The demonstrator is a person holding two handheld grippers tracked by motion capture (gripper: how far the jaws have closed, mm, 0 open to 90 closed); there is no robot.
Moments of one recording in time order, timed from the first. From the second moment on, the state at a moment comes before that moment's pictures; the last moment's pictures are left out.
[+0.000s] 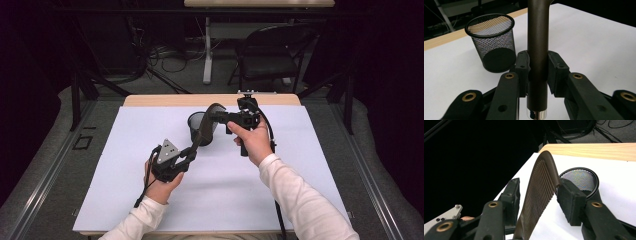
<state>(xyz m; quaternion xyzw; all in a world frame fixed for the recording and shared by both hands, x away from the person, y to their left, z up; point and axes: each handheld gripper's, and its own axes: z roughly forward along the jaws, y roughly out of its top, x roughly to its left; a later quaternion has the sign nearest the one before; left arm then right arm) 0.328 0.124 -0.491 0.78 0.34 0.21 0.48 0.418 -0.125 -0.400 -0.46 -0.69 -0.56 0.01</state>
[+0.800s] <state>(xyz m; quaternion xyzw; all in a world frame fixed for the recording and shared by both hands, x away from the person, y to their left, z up) 0.326 0.123 -0.491 0.78 0.34 0.21 0.48 0.418 -0.124 -0.401 -0.47 -0.68 -0.57 0.05</state>
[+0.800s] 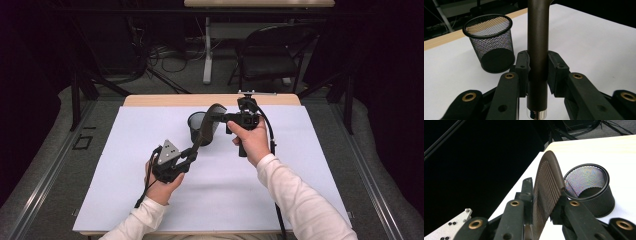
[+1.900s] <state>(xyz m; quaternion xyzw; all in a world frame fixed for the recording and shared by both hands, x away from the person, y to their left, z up) 0.326 0.122 -0.491 0.78 0.34 0.20 0.49 0.419 -0.127 -0.405 -0.48 -0.66 -0.57 0.07</state>
